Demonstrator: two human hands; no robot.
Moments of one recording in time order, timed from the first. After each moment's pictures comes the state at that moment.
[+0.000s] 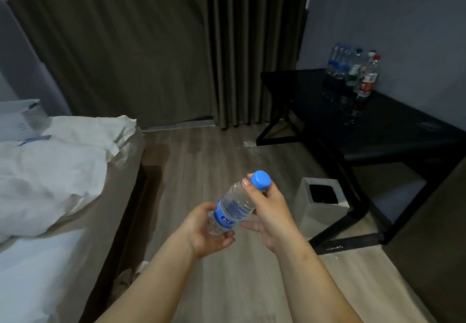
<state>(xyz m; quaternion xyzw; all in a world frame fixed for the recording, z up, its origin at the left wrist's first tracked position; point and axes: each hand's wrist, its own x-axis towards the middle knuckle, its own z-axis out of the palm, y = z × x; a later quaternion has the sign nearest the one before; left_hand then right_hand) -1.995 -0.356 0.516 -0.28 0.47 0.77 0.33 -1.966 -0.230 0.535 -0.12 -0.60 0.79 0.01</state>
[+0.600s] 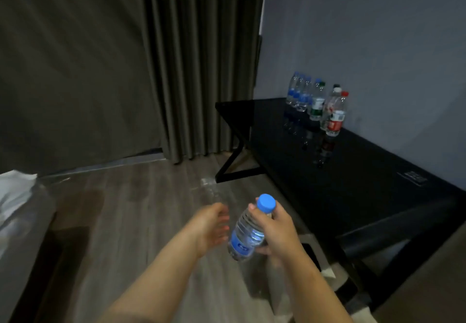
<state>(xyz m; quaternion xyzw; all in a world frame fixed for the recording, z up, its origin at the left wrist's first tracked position) -2.351 -0.184 0.533 -0.12 0.65 0.67 0.33 -2.279 -0.075 0.530 -0.22 -0.62 0.74 0.12</state>
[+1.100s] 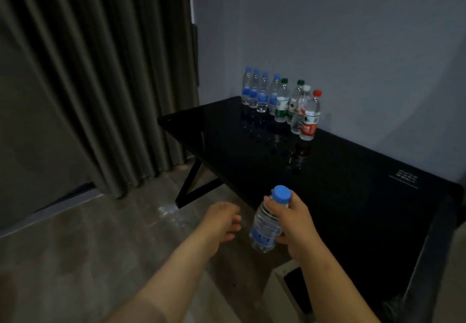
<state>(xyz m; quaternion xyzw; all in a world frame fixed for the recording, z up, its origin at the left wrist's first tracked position) -2.607 -0.063 0.542 0.06 0.74 0.55 0.37 -2.507 0.025 0.556 -0.35 -0.58 0.69 0.25</state>
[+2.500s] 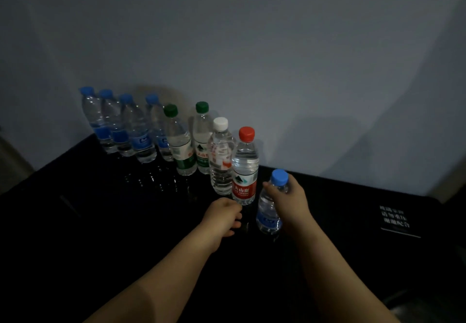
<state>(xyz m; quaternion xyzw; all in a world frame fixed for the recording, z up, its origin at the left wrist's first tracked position) -2.844 0.436 0.514 0.28 0.72 0.35 0.52 -2.718 0.478 0.523 -0.56 -0.47 0.54 0.41</state>
